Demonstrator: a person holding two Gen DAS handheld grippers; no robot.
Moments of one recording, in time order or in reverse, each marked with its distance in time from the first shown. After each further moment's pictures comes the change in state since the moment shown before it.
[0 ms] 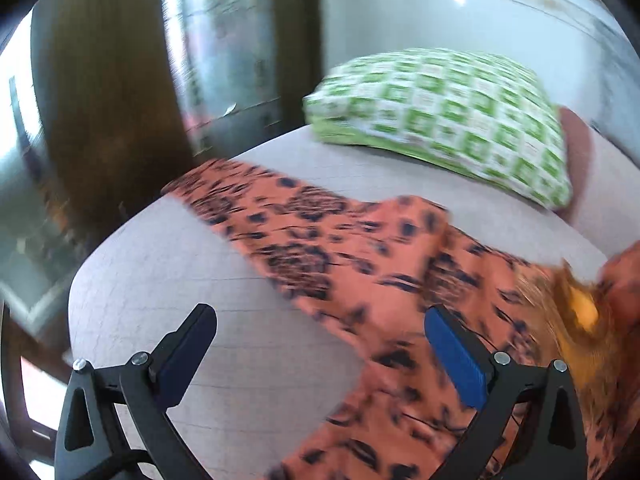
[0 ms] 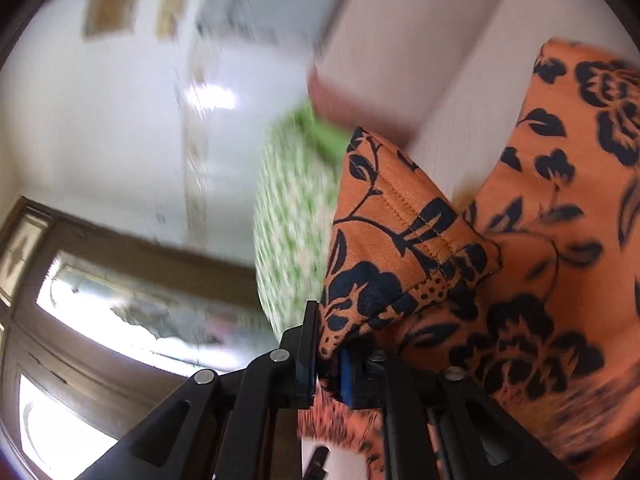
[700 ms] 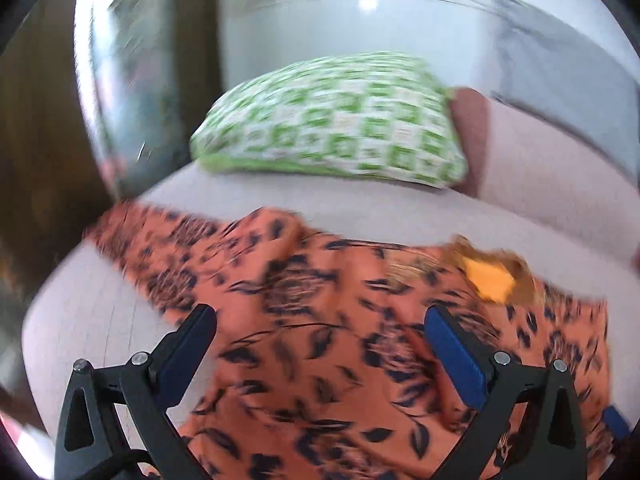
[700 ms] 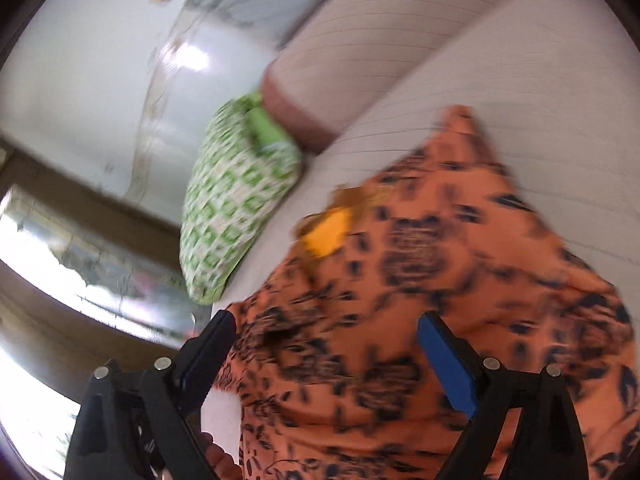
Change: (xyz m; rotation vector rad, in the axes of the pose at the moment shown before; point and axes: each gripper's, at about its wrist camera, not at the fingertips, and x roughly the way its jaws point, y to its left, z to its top) left arm -0.042 -0.110 -0.042 0.291 -0.121 -0.232; right arm -0.130 -0.067 -0.013 -0.140 -0.016 -0.248
